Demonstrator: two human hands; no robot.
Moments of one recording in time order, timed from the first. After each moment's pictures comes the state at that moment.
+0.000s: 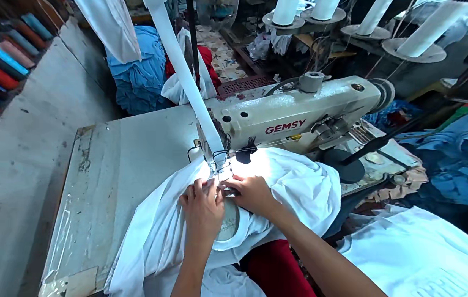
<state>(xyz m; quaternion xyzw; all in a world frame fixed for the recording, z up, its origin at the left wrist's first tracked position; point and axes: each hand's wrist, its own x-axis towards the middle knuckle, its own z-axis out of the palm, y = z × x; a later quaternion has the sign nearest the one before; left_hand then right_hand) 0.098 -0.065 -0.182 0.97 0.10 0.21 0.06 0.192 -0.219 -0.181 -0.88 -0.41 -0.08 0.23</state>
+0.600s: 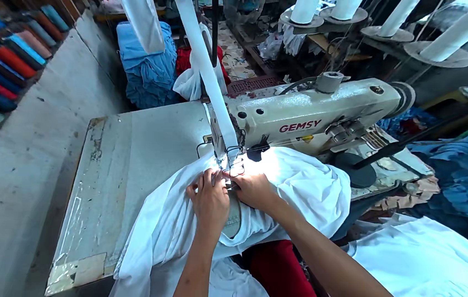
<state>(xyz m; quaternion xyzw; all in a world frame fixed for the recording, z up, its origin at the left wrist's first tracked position) 0.110 -0.069 -0.172 0.97 0.13 0.18 0.09 0.190 -0.199 -0.161 -0.91 -0.39 -0.01 0.16</state>
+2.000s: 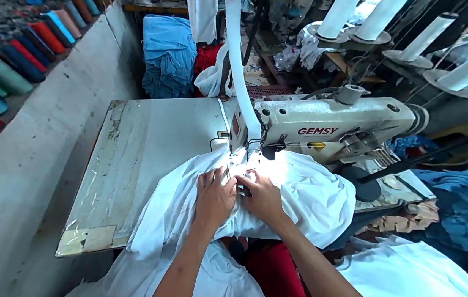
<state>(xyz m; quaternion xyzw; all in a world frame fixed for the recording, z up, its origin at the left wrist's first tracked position) 0.088 -0.047 -0.165 0.99 0.03 0.08 0.12 0.155 -0.202 -0.179 -0.92 -0.32 -0.10 0.19</state>
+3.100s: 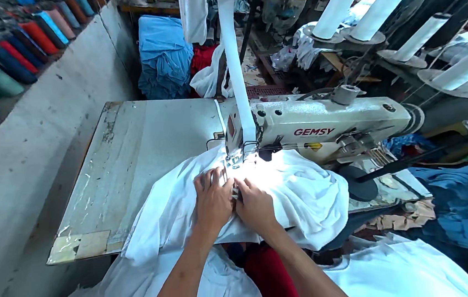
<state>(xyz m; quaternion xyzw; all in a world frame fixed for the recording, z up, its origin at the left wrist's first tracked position) 0.092 -0.060 -0.162 0.99 0.08 0.05 0.12 0.129 -0.188 -0.152 -0.95 -0.27 0.02 0.19</state>
